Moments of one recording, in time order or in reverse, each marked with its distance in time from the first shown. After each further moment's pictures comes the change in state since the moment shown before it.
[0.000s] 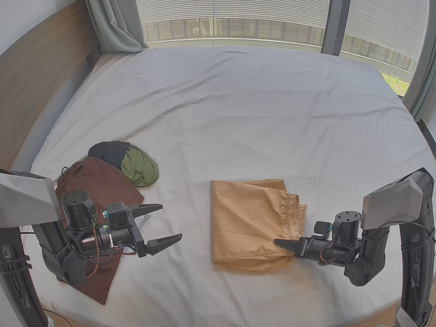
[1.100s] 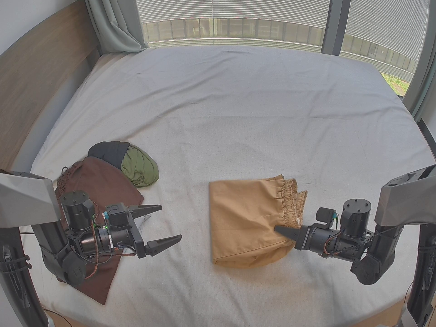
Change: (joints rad) left arm 0.001 -0.001 0.007 0.000 0.000 0.008; right arm 0.070 -0.187 0.038 0.000 -0.014 0.006
